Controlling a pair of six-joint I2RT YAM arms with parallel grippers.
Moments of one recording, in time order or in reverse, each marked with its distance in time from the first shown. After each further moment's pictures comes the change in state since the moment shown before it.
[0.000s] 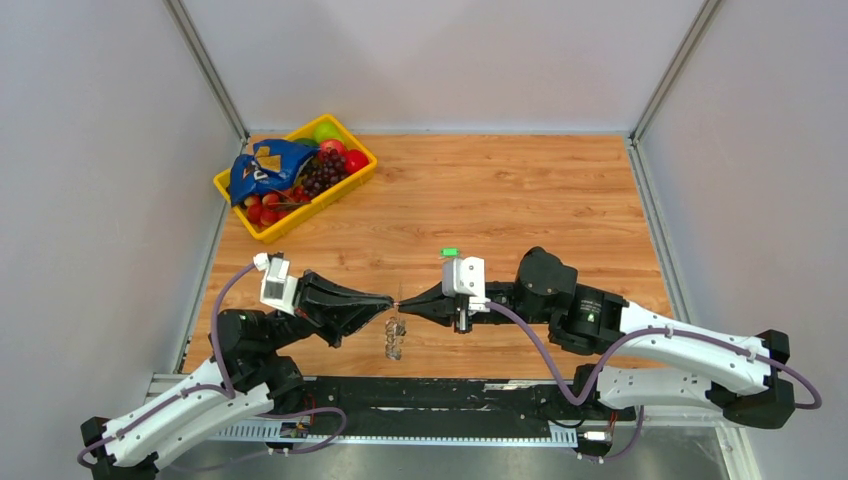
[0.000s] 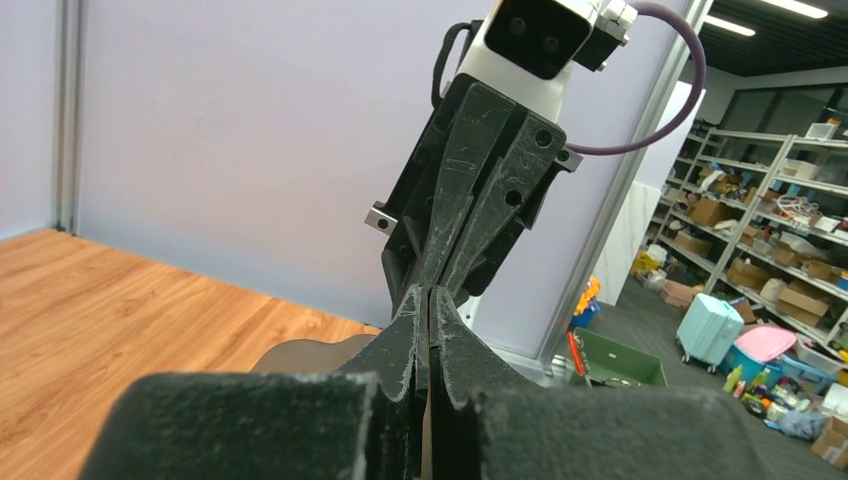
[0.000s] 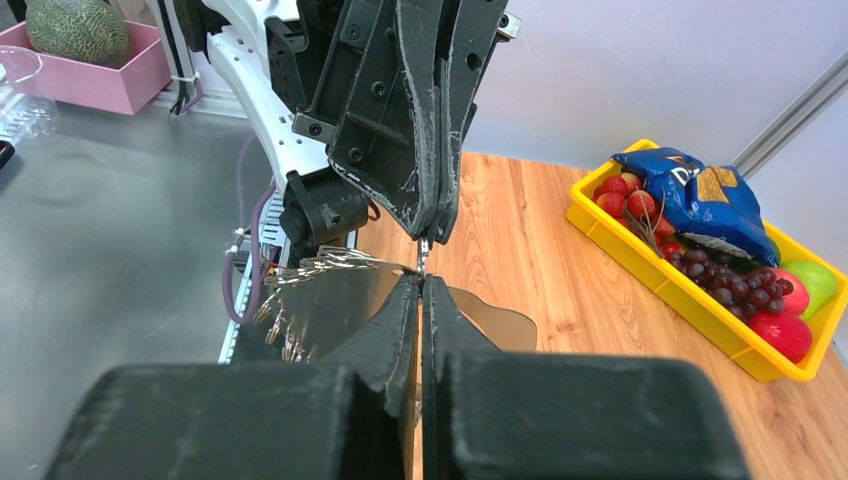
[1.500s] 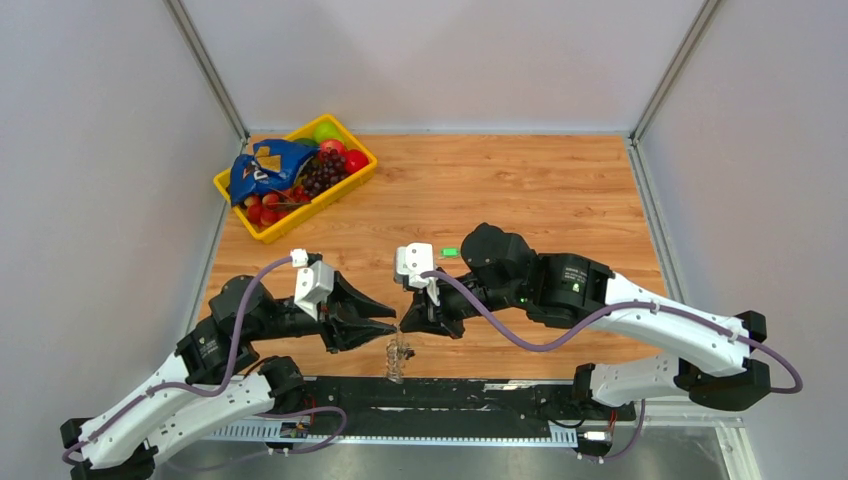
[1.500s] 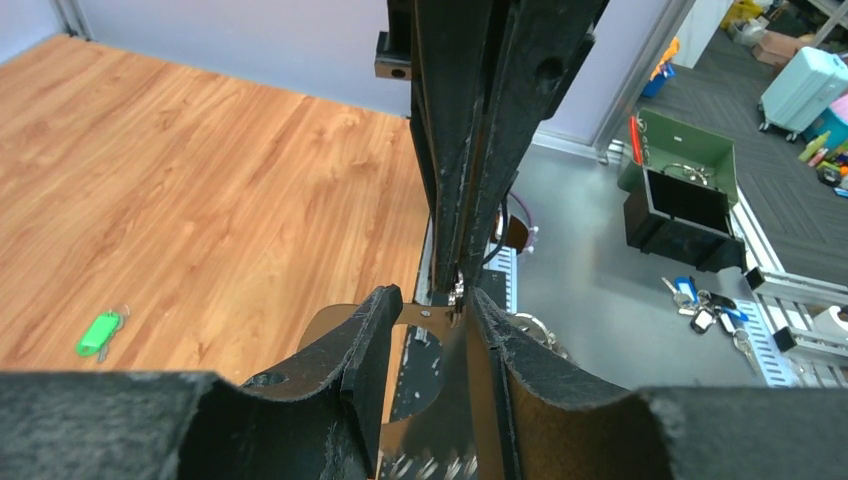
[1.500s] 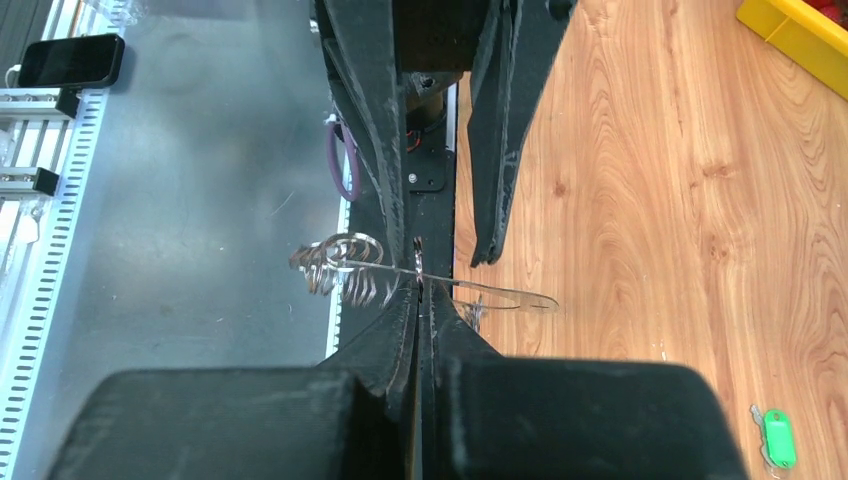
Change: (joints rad) left arm 0.000 0.098 0.347 -0.775 0.158 0.346; right arm 0.001 0.241 0.413 -0.624 -0.064 0.133
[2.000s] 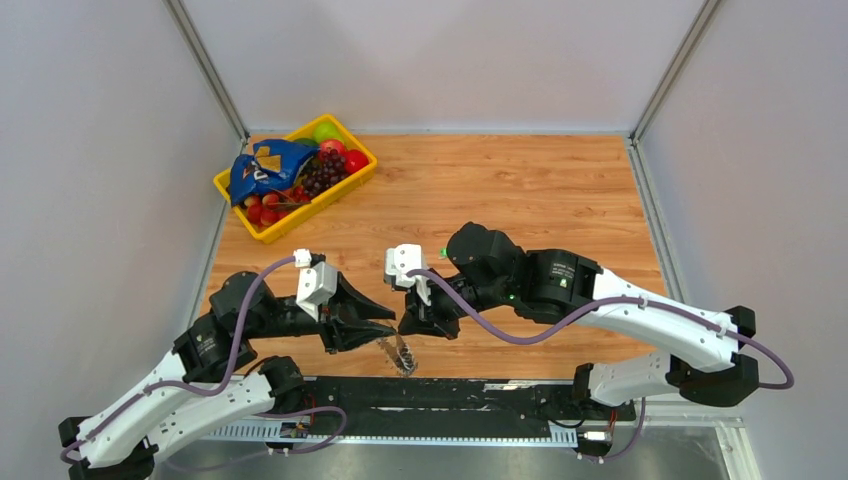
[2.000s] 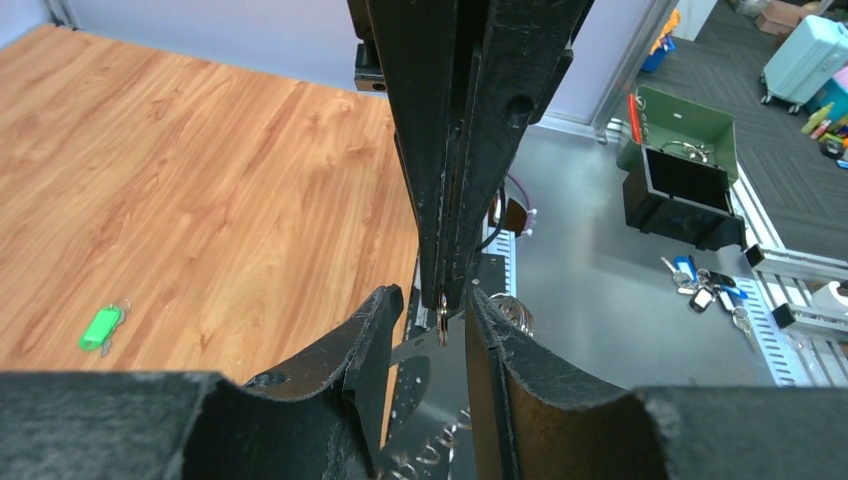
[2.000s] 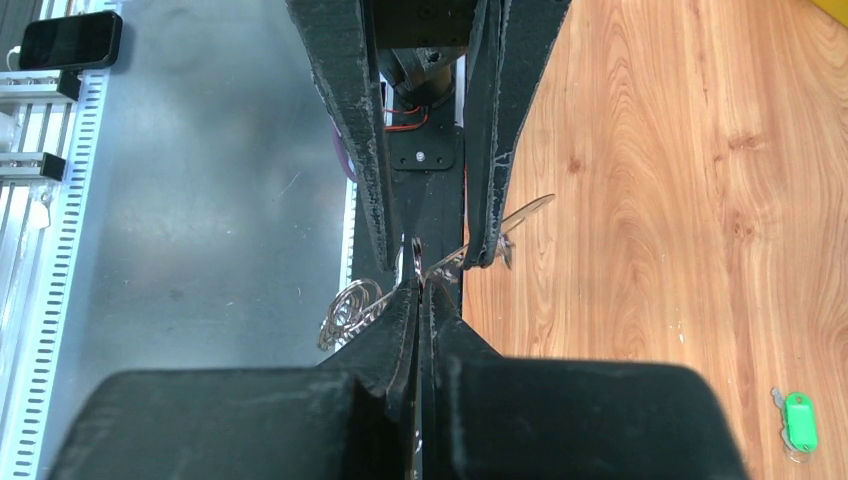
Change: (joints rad) left arm 0.000 0.032 0.040 -0.065 0.026 0.039; right arm 0.000 0.054 0.055 -0.064 -0.009 0.010
